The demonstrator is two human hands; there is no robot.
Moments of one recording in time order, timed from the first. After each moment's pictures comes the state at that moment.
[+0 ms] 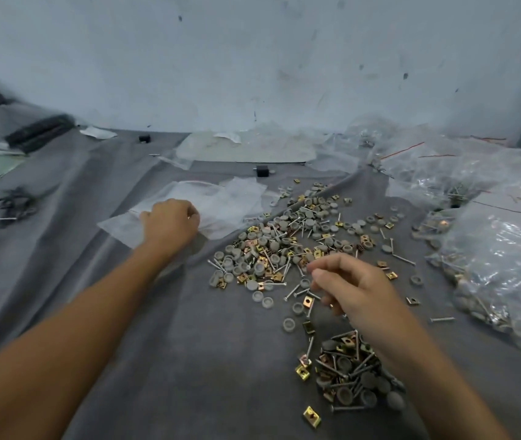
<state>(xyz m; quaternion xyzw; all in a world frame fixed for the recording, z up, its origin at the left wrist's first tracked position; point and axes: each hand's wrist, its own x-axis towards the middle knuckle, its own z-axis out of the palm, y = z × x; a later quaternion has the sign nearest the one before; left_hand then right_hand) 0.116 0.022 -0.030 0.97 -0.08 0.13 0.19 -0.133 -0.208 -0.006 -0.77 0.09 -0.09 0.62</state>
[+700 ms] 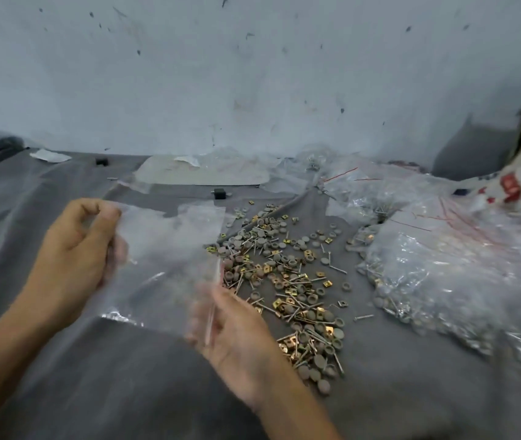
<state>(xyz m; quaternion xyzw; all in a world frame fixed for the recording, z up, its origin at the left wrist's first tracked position) -0.009 0.061 0.052 0.74 -0.15 0.13 0.64 -0.134 -0.119 -0.006 -0.37 0.11 0.07 0.92</state>
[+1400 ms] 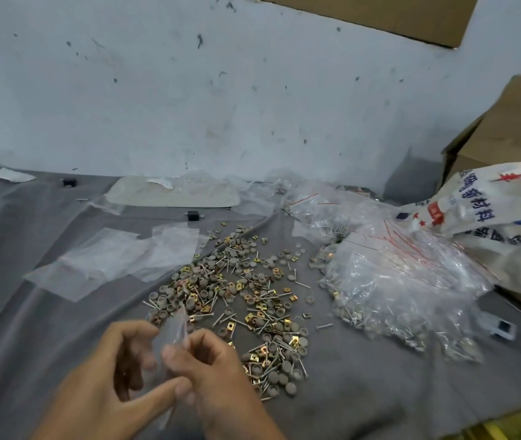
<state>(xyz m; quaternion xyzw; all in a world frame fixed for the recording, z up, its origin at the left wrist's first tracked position) -0.142 0.063 0.031 0.81 -0.27 -0.01 0.52 -0.178 -0.091 0.012 -0.58 0.12 -0.05 0.81</state>
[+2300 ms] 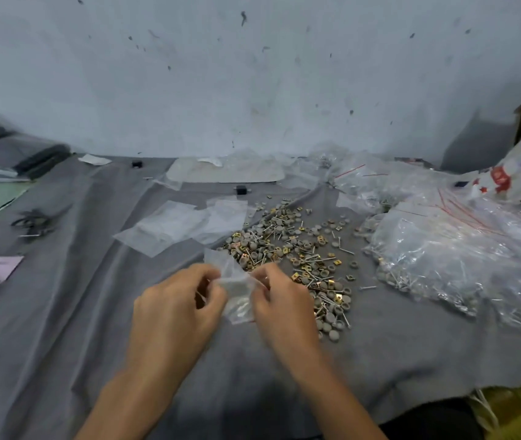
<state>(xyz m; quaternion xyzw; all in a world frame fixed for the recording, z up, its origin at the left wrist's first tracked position) -0.178 0.047 0.064 0.89 -0.20 0.24 0.33 -0.192 -0.105 0.019 -0.89 0.11 -0.22 0.39</state>
